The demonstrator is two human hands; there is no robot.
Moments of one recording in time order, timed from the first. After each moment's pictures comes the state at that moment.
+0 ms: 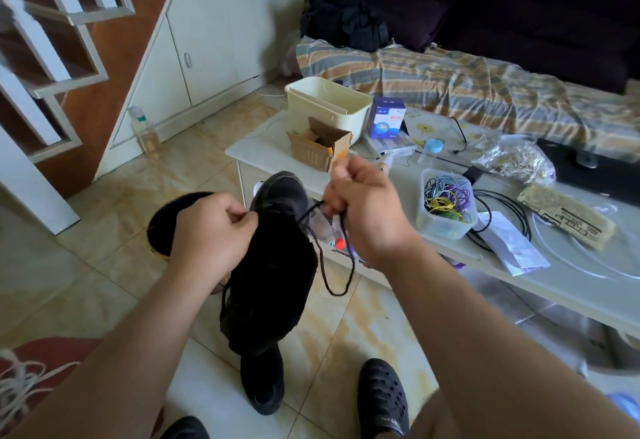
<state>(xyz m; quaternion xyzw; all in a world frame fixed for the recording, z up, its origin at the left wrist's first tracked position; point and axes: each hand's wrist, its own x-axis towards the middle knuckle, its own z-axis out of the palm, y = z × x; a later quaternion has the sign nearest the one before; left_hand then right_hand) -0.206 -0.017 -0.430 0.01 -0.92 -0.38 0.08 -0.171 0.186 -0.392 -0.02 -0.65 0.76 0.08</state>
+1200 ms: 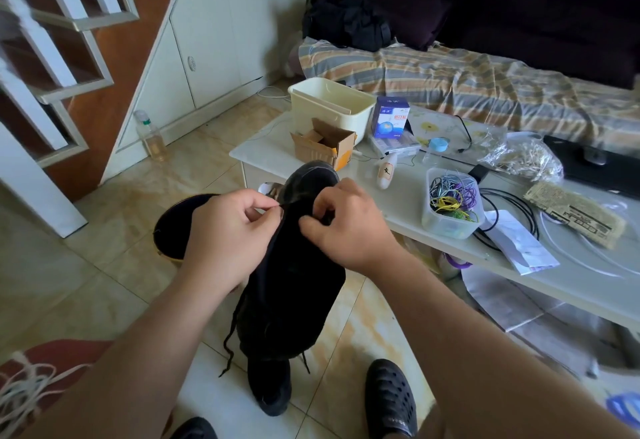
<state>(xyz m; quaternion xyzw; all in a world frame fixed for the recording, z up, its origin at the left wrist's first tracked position) -0.195 -0.009 -0.422 -0.07 -0.88 -0.46 0.09 -0.181 0.184 -0.423 0.03 -0.94 0.31 0.11</state>
